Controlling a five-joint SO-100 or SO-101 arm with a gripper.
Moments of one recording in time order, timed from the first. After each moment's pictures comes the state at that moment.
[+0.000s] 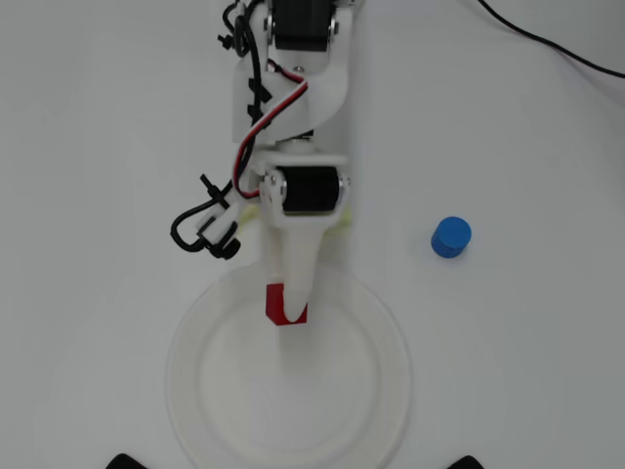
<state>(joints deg) -5.2 88.3 106.8 11.3 -17.8</state>
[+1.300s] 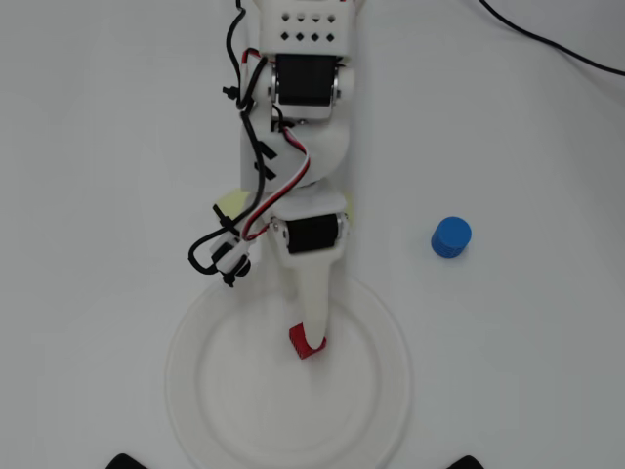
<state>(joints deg) -5.1 79.3 96.2 32.4 -15.0</state>
